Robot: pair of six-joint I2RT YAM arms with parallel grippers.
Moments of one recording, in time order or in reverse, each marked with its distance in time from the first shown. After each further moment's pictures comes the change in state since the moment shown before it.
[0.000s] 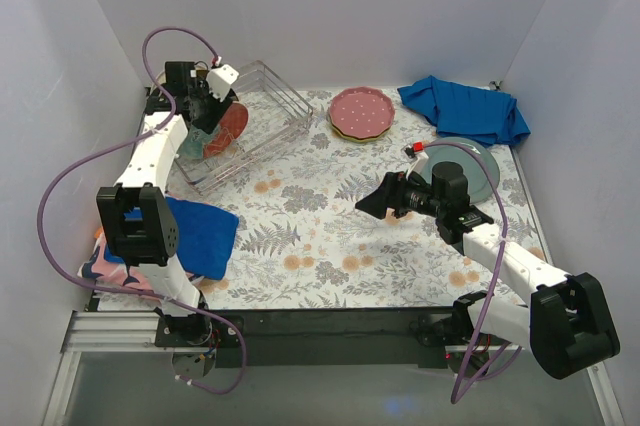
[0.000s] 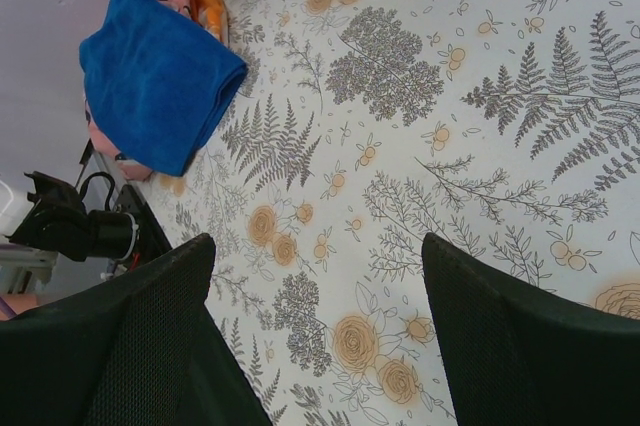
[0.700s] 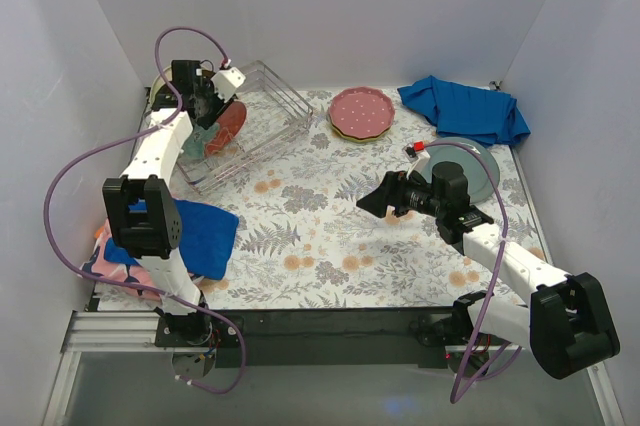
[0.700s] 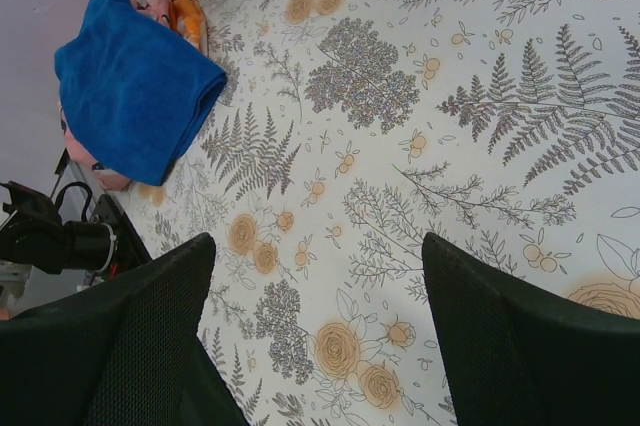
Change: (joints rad) left arm -0.012 0.071 0.039 0.024 -0.035 0.132; right arm 0.001 0.000 0.000 -0.001 0.046 -0.028
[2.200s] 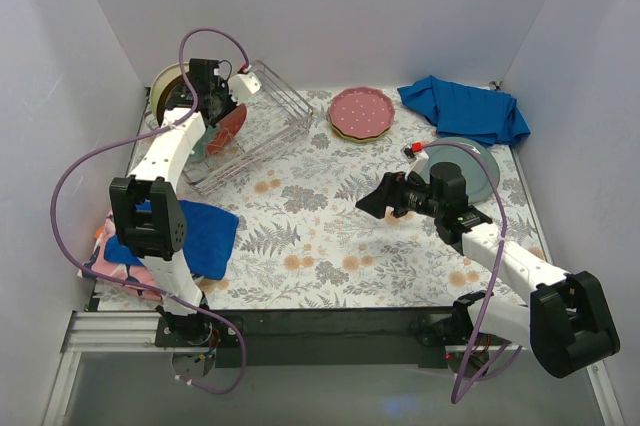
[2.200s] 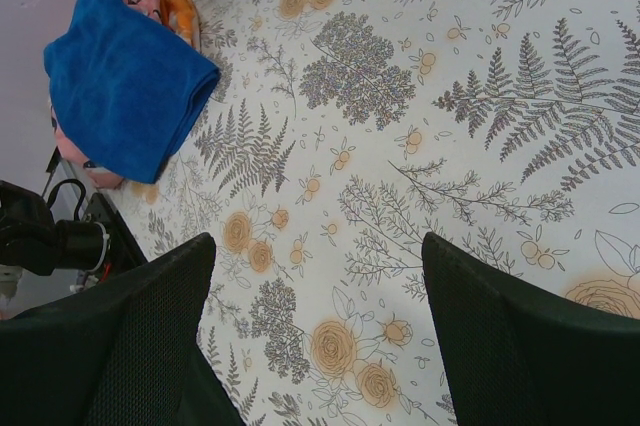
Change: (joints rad) left arm -0.090 -0.006 0.016 -0.015 -0.154 0.114; right arm 0.012 0.006 0.000 -0.008 0.019 -0.010
